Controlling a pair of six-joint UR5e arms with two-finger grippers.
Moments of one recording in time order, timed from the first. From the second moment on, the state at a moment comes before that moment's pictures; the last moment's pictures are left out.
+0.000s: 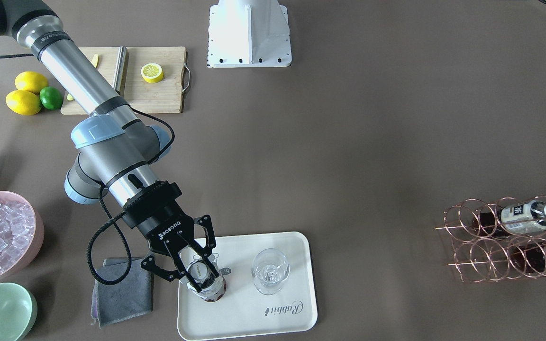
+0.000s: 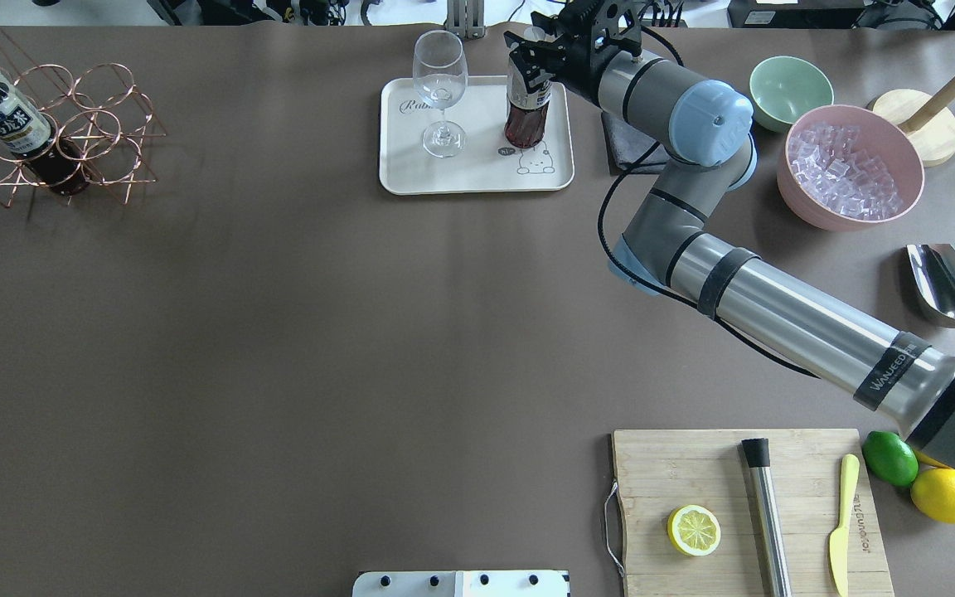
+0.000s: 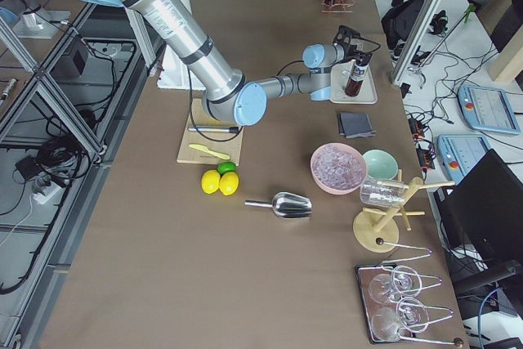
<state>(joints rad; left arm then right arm) -1.44 -2.12 -1.40 -1.53 -2.13 -1.93 0.78 -0.74 0.92 -0.01 1.48 0.46</state>
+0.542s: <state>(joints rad) -1.48 -2.12 -1.33 -1.58 -2.12 -1.86 0.91 -0.76 0.97 -0.03 1.80 0.45</state>
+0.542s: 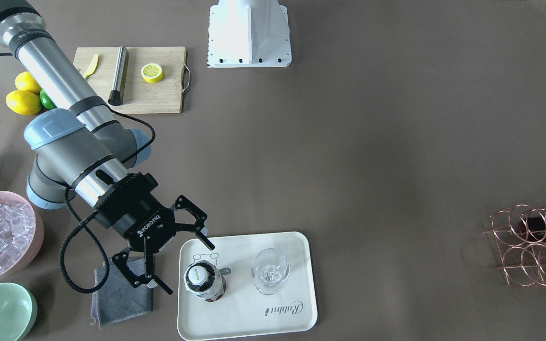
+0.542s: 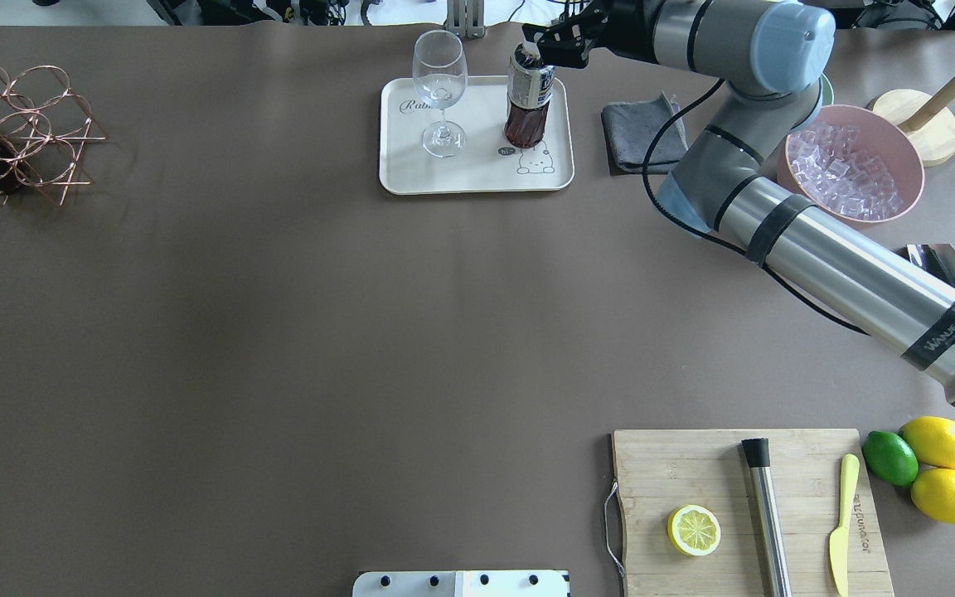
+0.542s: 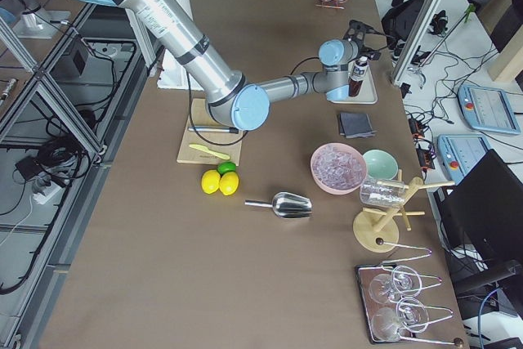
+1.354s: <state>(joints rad) -1.49 -1.99 -1.51 -1.57 -2.18 -1.75 1.11 -0.95 1.34 -0.66 2.35 0.21</state>
